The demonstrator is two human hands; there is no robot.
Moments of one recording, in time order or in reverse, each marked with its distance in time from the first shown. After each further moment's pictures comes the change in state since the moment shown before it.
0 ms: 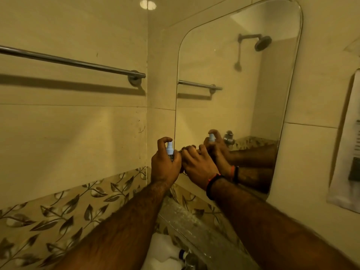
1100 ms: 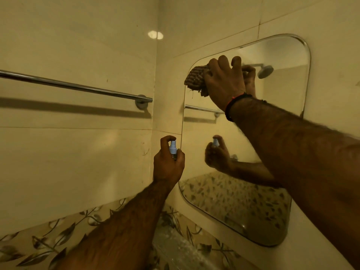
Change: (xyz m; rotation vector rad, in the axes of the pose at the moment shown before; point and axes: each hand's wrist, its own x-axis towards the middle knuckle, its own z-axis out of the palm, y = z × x) left_hand 0.071 0.029 -0.002 -0.090 0.068 0.113; right_hand 0.135 0.158 -0.178 -0.426 0.269 0.342
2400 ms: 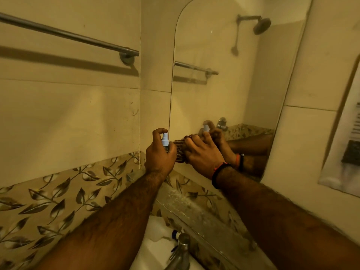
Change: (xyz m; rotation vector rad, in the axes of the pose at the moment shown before) left_hand -0.094 -0.035 -0.005 0.095 -0.082 -0.151; right_hand -0.245 -0.125 0.055 0.313 -0.162 -0.409
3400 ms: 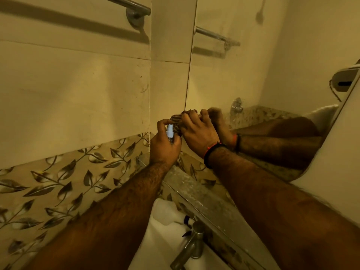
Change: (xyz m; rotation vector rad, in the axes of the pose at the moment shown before) left_hand 0.009 -0.075 0.004 0.014 -0.060 0.009; right_hand 0.065 -0.047 0.049 0.008 -0.007 0.108
